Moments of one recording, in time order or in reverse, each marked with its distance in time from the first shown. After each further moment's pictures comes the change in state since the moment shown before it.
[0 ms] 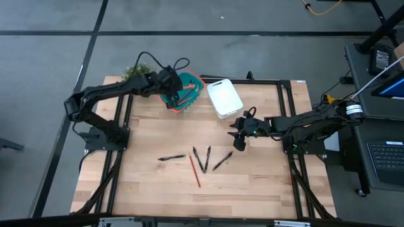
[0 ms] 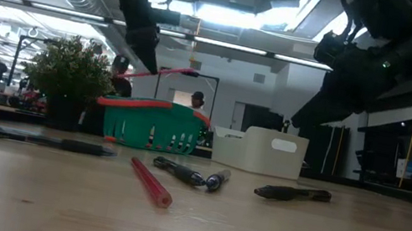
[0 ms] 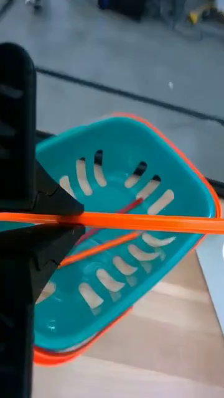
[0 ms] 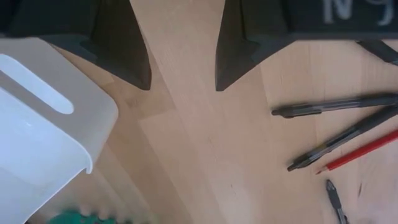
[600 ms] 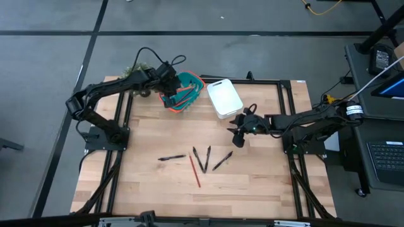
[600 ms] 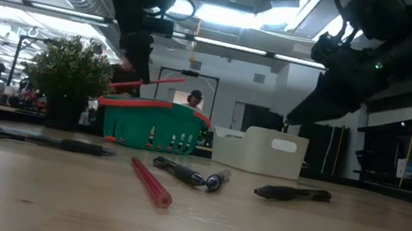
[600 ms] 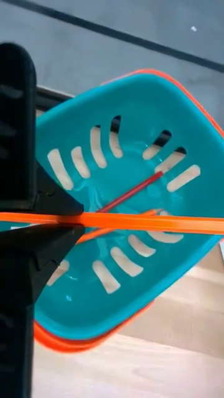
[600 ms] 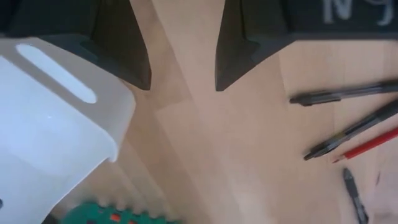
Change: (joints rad) left arm 0.114 0.038 0.000 -0.051 0.198 0.000; right arm -0.052 0.000 0.000 0.026 0.000 -0.032
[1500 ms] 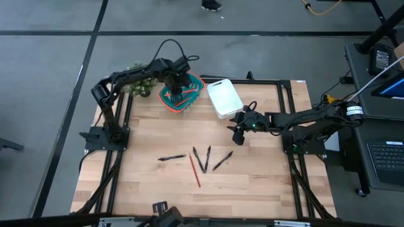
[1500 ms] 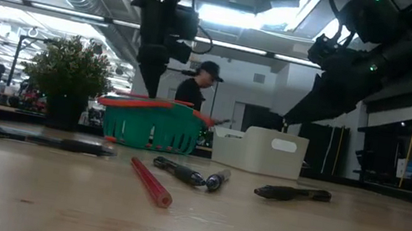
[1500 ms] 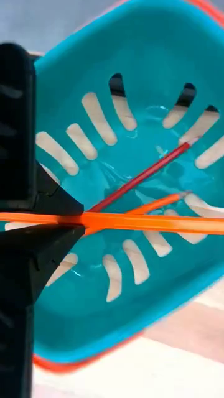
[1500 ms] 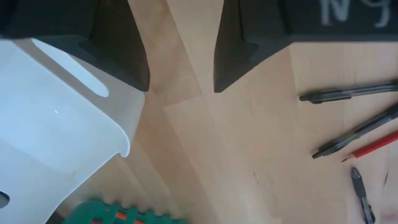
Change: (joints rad) left arm 0.026 0.348 0.365 -0.321 0.054 0.019; right arm -0.048 0.000 0.000 0.011 -0.037 -0.048
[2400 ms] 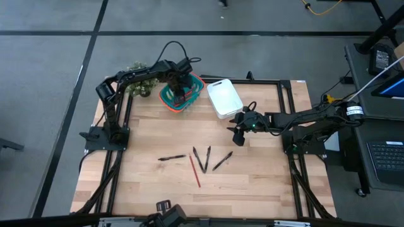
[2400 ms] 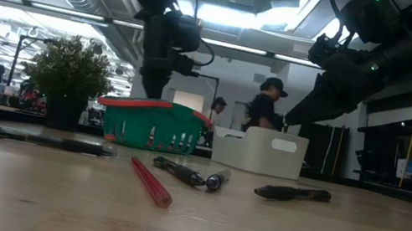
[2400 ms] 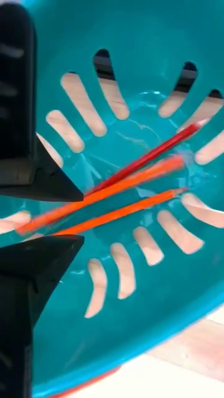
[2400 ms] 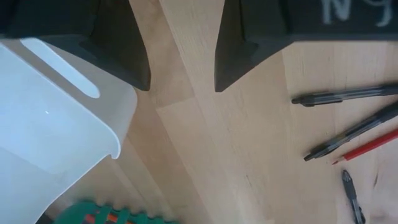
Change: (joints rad) left arm 0.002 0.065 -0.003 0.054 0.023 -0.020; right arm 0.002 0.000 0.000 -0.003 -0.026 0.003
